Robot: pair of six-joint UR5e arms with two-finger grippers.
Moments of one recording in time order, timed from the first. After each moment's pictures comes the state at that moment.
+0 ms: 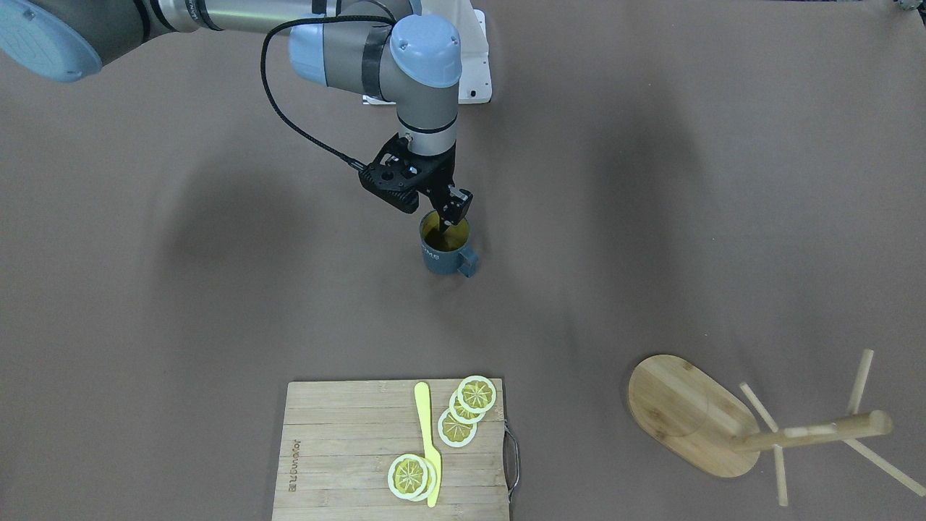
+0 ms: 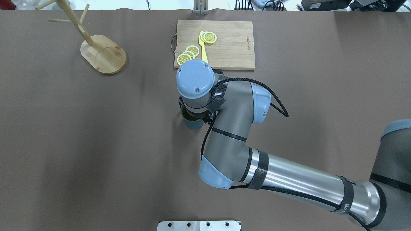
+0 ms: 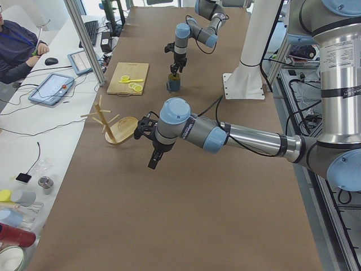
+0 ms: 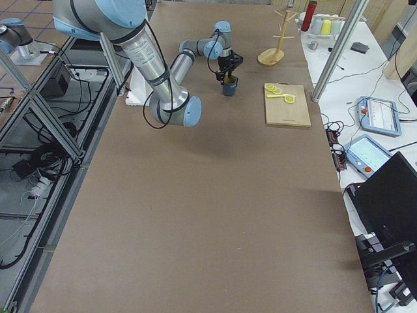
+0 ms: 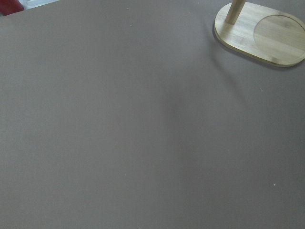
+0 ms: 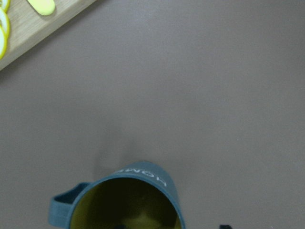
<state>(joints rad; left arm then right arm) -1.54 -1.42 -1.91 -1.85 -2.37 -0.04 0.49 -0.69 1.56 -1.69 1.78 1.87</state>
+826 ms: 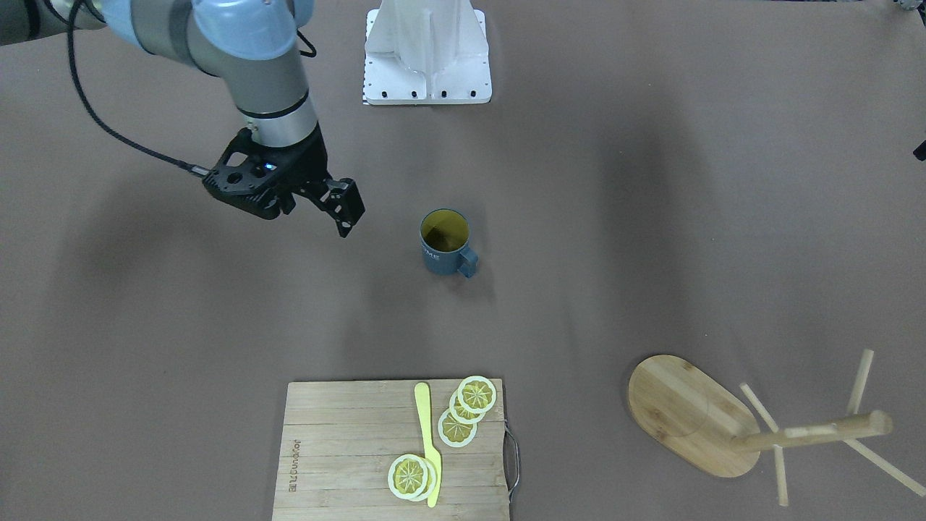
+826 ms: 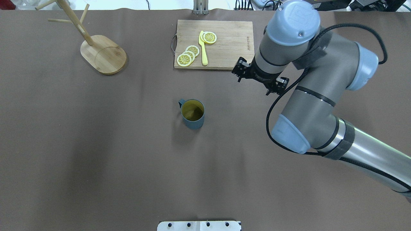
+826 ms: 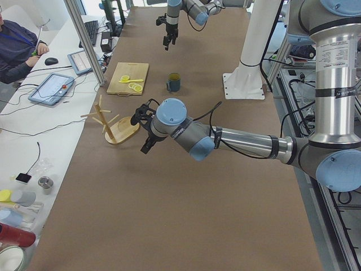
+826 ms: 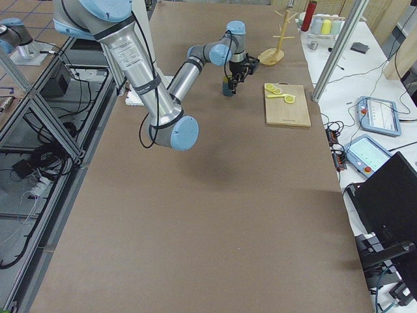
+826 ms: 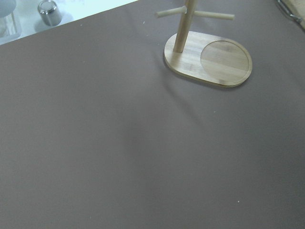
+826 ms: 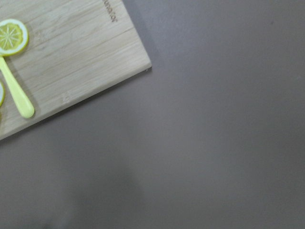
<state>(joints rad) -1.50 -1.51 -1.80 -2.22 -2.53 -0.22 0.76 -0.95 1.86 -1.76 1.97 1.46</state>
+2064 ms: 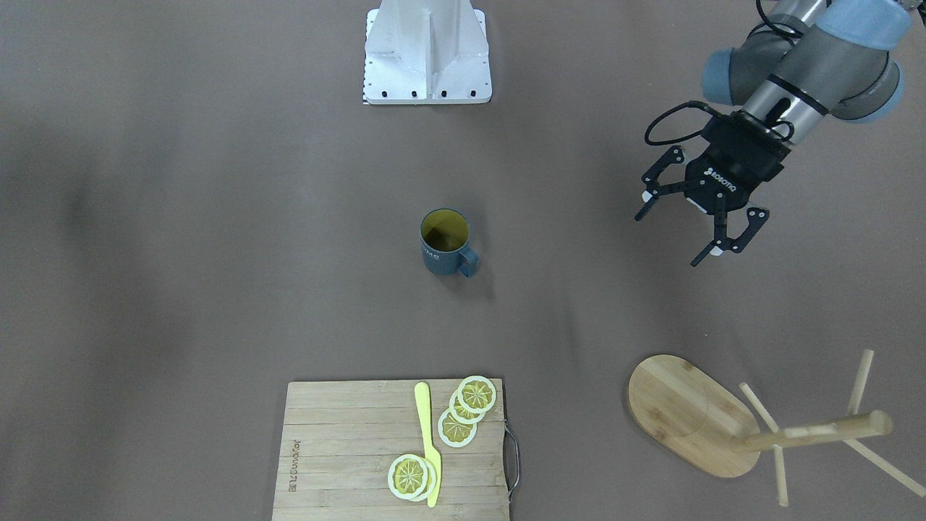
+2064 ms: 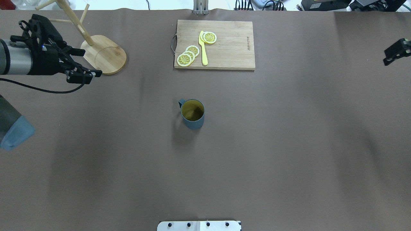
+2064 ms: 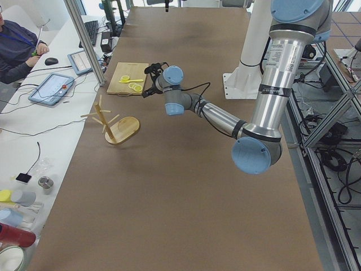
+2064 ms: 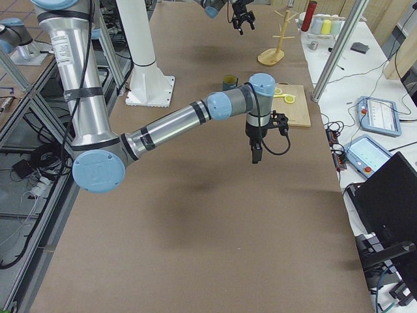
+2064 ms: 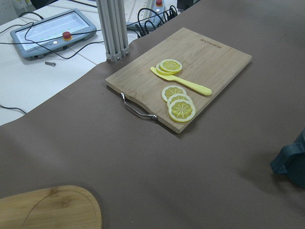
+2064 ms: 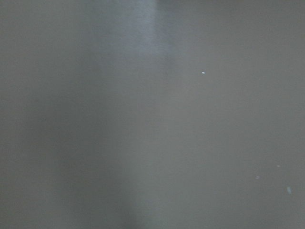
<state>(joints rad) -0.88 -1.80 -1.77 -2.52 -1.96 -0.36 1.36 -1.43 1.87 -1.76 2.20 0.22</state>
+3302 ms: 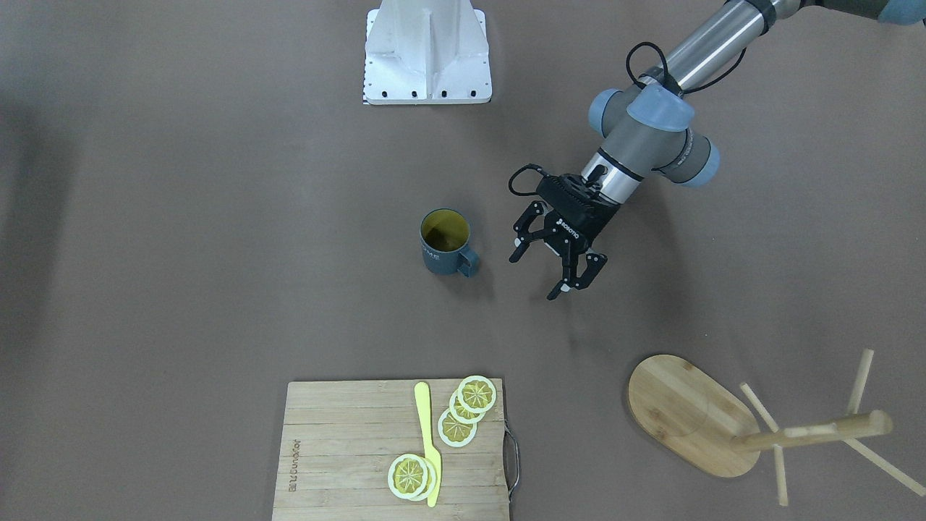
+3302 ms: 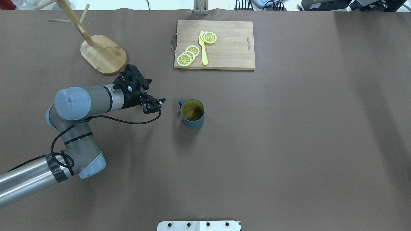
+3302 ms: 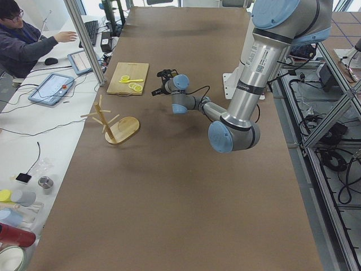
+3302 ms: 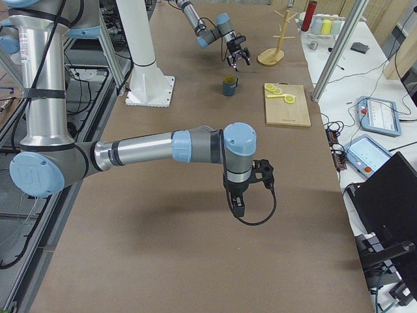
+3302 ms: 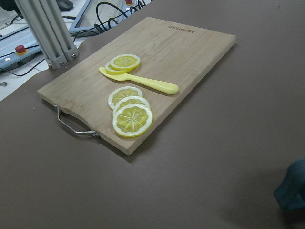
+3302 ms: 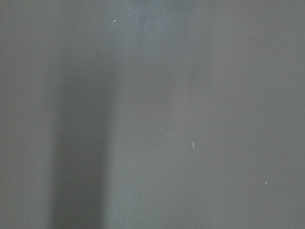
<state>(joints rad) -0.58 -2.02 -1.43 -2.71 -1.65 -0.33 1.64 -1.59 1.80 -1.76 2.27 -0.19</state>
